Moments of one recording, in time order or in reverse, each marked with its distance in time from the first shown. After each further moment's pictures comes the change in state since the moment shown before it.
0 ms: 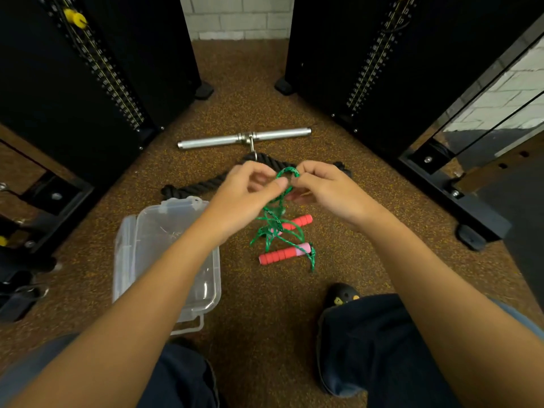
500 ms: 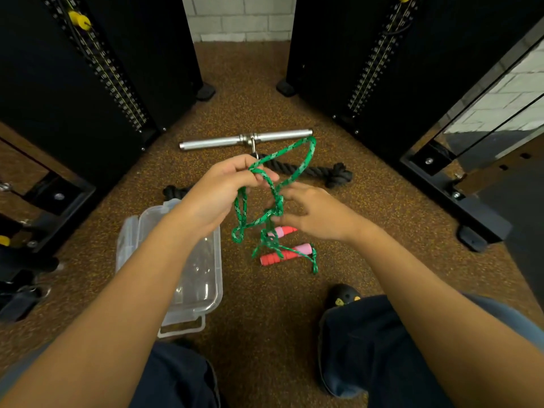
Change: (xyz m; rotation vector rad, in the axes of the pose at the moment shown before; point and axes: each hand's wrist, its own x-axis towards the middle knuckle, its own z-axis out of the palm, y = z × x) left_hand -0.001 0.012 -0.026 -0.359 -0.143 -0.016; right_hand -0.002 0.013 0.014 -0.797 -0.152 -0.173
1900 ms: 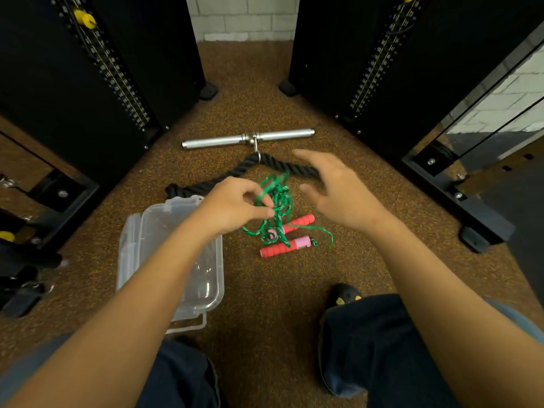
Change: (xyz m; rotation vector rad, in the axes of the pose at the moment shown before) left_hand 0.001 -0.022 0.002 0.557 0.007 -0.149; right_hand -0.009 -0.001 -0.022 0.017 0.299 0.080
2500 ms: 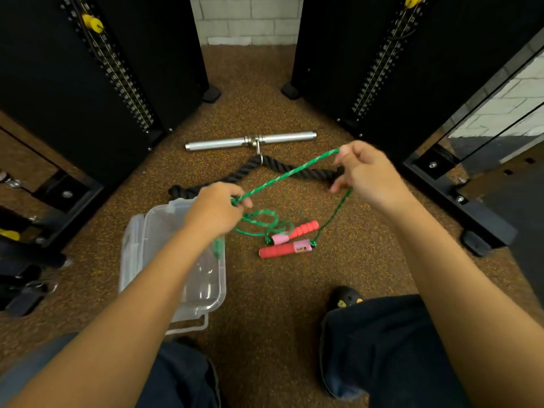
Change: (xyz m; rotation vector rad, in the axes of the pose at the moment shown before) left_hand -0.002 -0.016 -0.005 0.273 0.203 -0.086; right_hand 0.003 0.007 -0.023 0.466 0.188 0.328
